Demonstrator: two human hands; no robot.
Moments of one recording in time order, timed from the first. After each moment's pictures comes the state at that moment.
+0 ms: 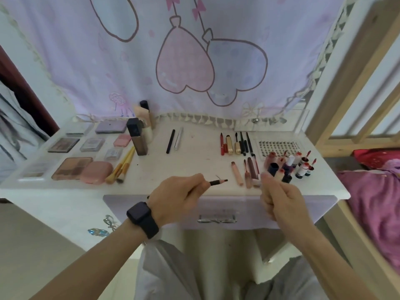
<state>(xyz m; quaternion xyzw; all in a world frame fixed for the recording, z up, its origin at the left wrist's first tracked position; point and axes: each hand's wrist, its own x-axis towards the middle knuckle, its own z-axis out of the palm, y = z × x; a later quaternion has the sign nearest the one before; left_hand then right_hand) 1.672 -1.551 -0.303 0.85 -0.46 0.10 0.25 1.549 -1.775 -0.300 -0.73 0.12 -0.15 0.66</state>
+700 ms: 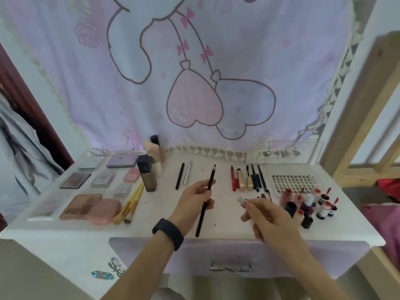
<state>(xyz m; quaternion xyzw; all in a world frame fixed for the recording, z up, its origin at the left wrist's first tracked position) 1.743 -1.604 -0.309 0.69 -0.10 -0.20 0.69 1.609 -1.764 -0.303 -0.77 0.11 -0.14 0.61</state>
